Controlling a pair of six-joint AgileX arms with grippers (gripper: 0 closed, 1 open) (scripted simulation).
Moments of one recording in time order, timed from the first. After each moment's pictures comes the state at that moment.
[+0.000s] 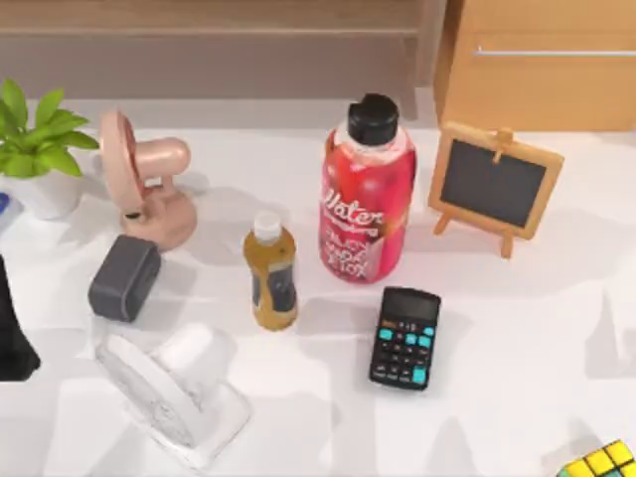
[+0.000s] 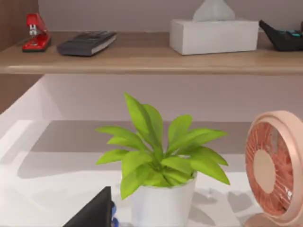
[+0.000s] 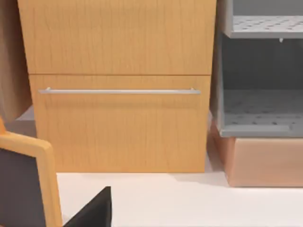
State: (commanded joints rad) left arm 0.00 0.00 0.00 0.00 0.00 0.00; right arm 0.00 0.00 0.00 0.00 0.00 0.00
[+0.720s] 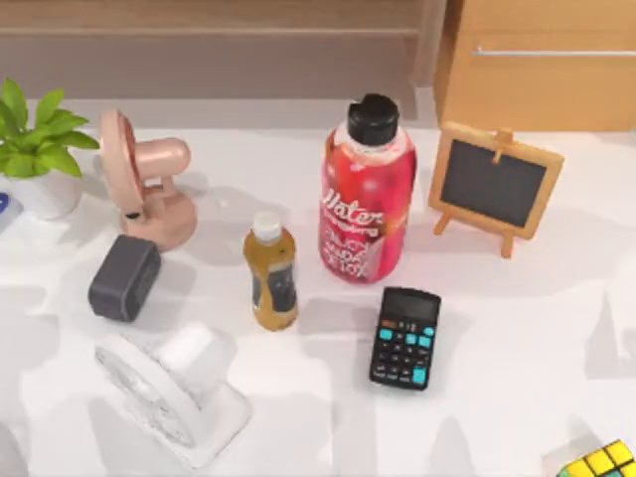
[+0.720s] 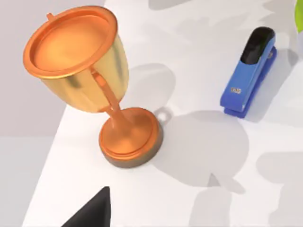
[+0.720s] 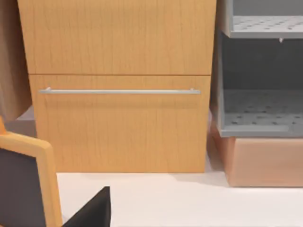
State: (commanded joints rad) left arm 0.33 0.57 0.35 -0.30 0.01 0.33; right arm 0.00 0.00 0.00 0.00 0.00 0.00
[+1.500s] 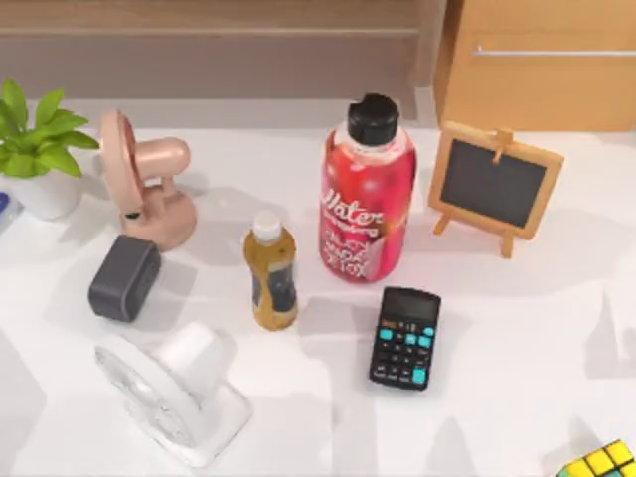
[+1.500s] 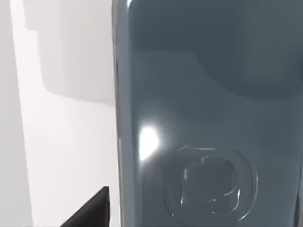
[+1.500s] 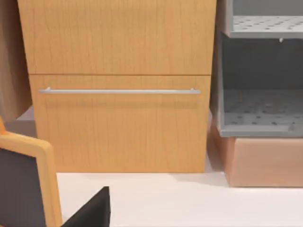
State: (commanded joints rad) left arm 0.87 1.61 0.91 -0.80 0.02 0.86; right arm 0.00 0.00 0.00 0.00 0.00 0.00
